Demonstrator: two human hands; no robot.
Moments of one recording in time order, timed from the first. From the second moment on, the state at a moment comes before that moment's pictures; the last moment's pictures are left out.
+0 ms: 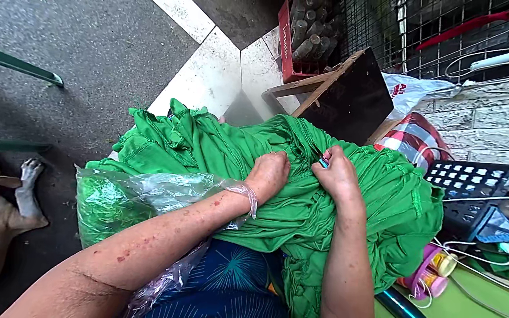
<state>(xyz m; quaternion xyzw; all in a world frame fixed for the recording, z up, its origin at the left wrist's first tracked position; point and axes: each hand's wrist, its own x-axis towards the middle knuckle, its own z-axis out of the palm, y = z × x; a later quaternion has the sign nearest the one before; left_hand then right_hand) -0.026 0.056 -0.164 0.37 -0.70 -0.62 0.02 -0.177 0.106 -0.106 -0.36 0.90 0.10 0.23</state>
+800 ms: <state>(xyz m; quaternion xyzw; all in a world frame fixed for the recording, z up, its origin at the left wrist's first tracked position) -0.023 0.071 -0.183 0.26 -0.78 -0.50 0.27 -0.177 0.112 -0.101 -0.39 0.88 0.13 0.25</state>
